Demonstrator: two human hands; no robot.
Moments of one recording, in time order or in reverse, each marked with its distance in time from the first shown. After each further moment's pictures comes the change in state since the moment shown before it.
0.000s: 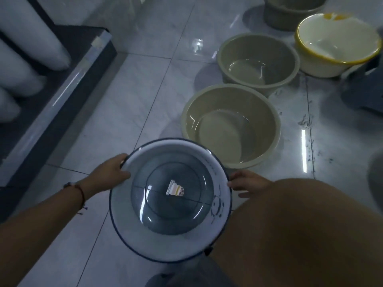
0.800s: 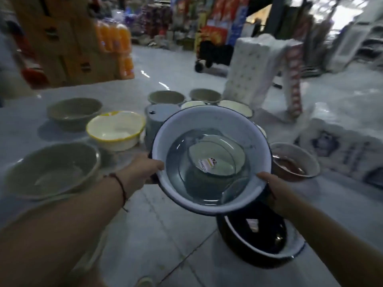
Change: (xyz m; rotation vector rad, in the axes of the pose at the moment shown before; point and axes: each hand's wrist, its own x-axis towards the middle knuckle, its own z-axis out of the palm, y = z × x) left_hand -0.118 0.604 0.120 -0.530 -0.534 0.551; right_hand -0.399 0.193 -0.250 1.059 1.227 -0.209
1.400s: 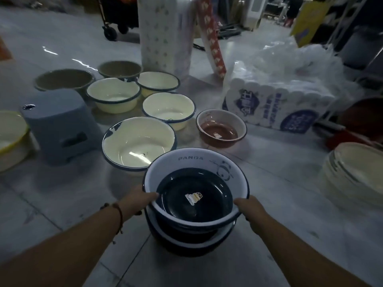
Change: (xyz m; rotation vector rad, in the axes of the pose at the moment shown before) left_hand 0.086 -0.074 0.255 0.511 -0.407 -0.067; right_hand 0.069 0.111 -0.186 -0.186 0.393 0.218
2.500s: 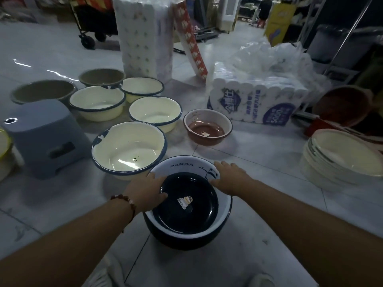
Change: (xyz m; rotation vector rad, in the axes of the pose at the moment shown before) left_hand -0.017 0.034 0.002 1.120 0.031 0.564; right_hand -0.038 -0.072 0.014 -1.154 0.001 -0.525
